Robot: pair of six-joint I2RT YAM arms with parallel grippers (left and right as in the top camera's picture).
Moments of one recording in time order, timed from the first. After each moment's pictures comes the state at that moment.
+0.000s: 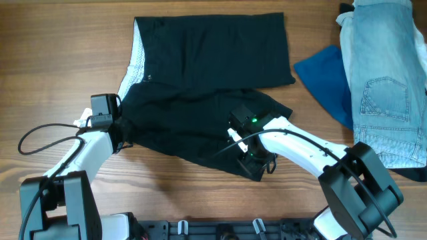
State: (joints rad) left arm 0.11 1.54 0.64 -0.29 -0.15 -0.98; right arm 0.67 1.72 0.95 -0.96 -0.07 -0.02
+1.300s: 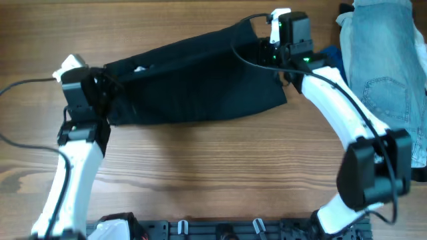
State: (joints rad) left arm 0.11 1.29 0.80 -0.04 -0.01 -0.67; right arm 0.25 1.83 1.37 -0.28 -0.02 0.15
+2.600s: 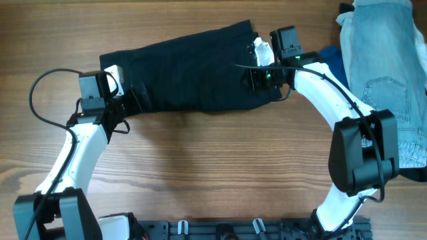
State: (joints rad) left arm 0.10 1.46 0.81 -0.28 0.29 -0.30; right arm 0.25 1.93 1.38 -0.60 -0.43 0.05
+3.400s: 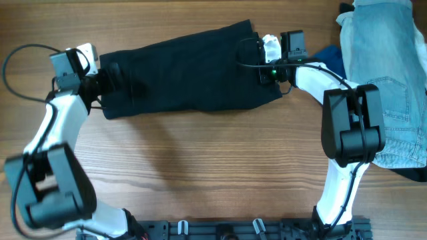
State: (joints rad) left arm 0.25 1.73 1.07 -0.25 0.21 -0.08; right arm 0.14 2.17 1.38 -0.22 -0.39 -0.06
